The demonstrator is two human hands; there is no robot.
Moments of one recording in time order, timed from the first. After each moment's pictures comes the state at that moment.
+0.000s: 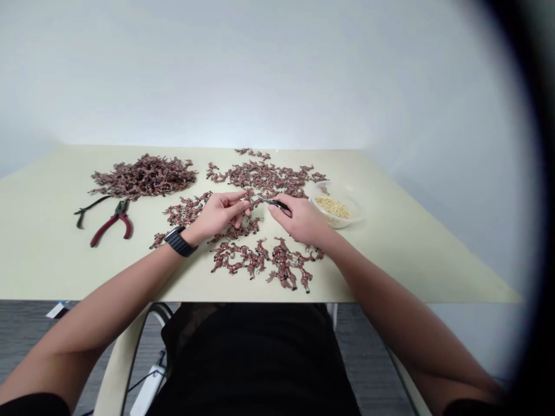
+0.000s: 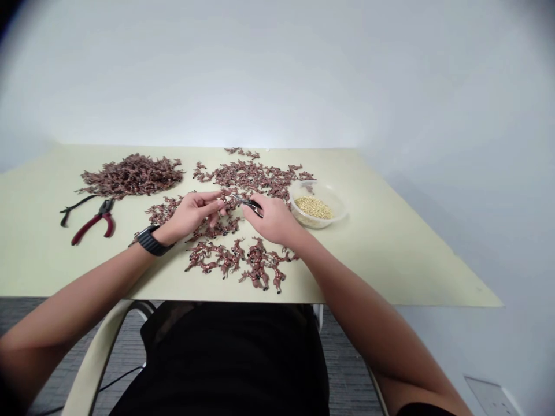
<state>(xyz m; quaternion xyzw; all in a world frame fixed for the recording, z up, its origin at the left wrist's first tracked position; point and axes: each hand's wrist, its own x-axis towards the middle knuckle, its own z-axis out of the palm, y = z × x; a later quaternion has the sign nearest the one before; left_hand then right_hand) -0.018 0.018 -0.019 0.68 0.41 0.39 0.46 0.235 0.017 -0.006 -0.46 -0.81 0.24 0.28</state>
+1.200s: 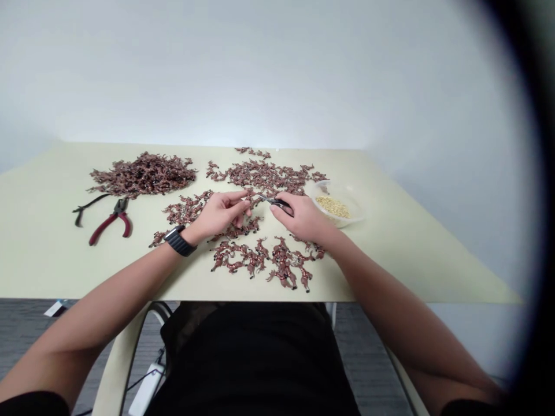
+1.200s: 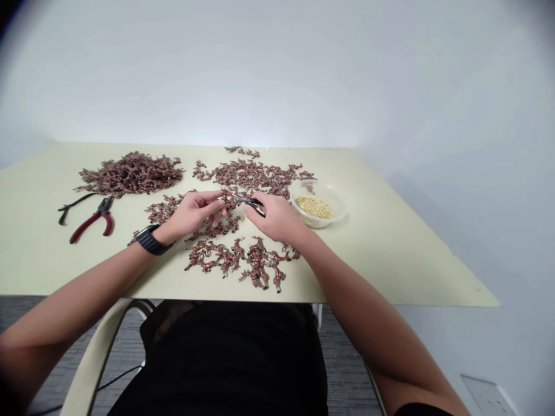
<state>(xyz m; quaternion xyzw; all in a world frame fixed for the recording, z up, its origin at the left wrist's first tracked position) -0.016 0.016 -0.017 0.70 0.42 0.37 0.43 0.242 0.024 -0.008 -0.44 -0.82 0.24 0.27</state>
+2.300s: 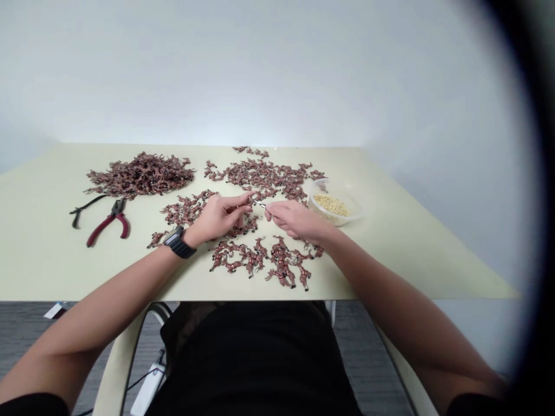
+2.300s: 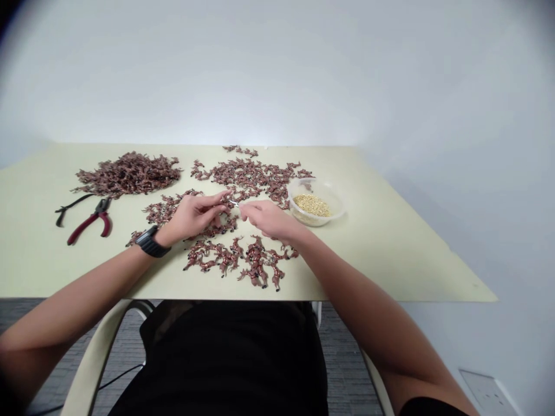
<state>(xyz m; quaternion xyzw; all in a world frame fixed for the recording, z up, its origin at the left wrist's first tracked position) -0.022 0.019 -0.028 0.78 0.41 0.37 0.30 0.236 0.024 -0.007 -0.42 -0.72 0.51 0.20</state>
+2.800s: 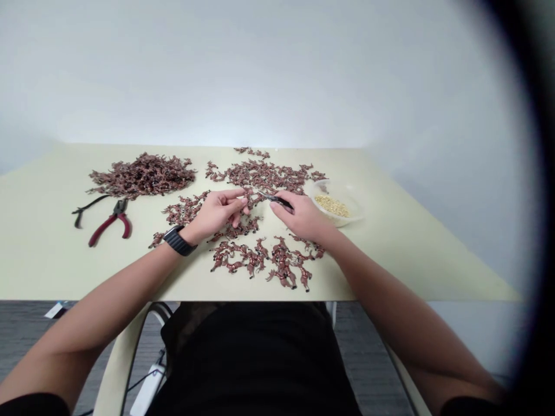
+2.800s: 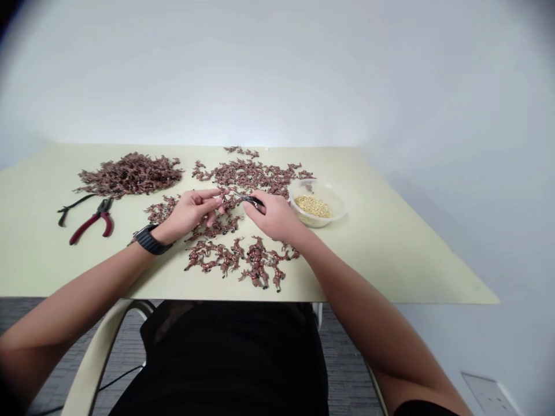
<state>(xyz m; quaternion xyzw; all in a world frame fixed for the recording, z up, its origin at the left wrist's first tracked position) -0.018 0.018 -0.020 0.65 0.42 0.41 0.48 0.239 0.023 -0.008 -0.45 -0.81 0.24 0.29</state>
